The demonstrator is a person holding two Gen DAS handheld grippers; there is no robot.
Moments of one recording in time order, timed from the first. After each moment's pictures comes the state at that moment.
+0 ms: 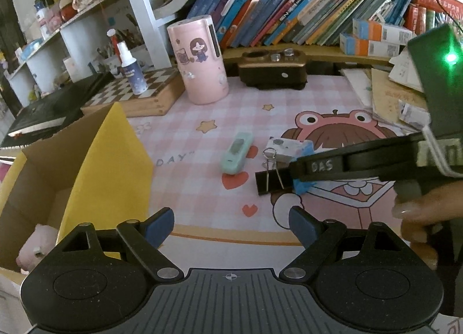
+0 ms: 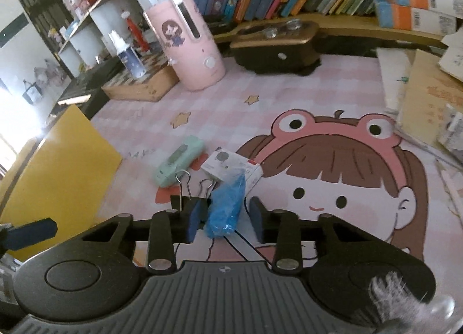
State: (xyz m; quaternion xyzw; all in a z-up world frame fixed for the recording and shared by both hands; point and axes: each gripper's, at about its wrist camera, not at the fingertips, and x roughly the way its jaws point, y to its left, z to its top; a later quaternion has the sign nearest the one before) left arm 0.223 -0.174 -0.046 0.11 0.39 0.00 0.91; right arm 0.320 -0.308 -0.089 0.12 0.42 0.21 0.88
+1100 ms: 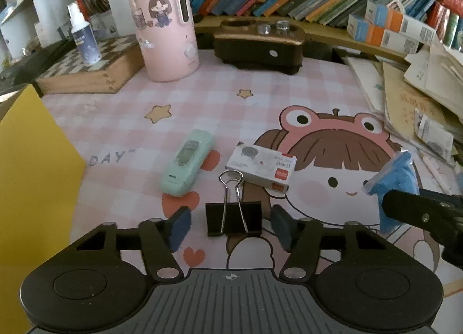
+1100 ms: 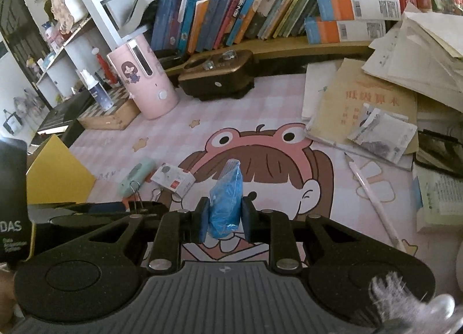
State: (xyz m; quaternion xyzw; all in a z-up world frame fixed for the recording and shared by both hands) left arm 0.309 -0.198 -0.094 0.05 0.45 -0.02 0.89; right arm 0.283 -0.378 -0.073 0.15 0.38 0.14 0.90
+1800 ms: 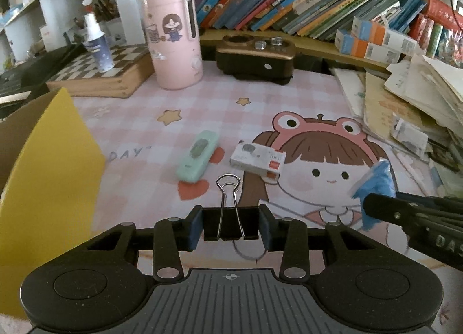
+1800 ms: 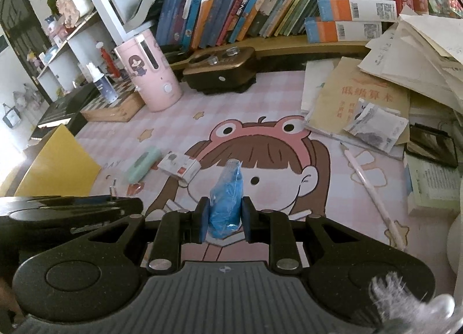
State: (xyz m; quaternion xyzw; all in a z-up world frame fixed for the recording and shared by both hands) left arm 0.266 -0.185 -0.058 0.04 0.44 -0.03 0.90; right arm 0.260 -0.374 -0.064 0.14 0.39 0.15 0.90
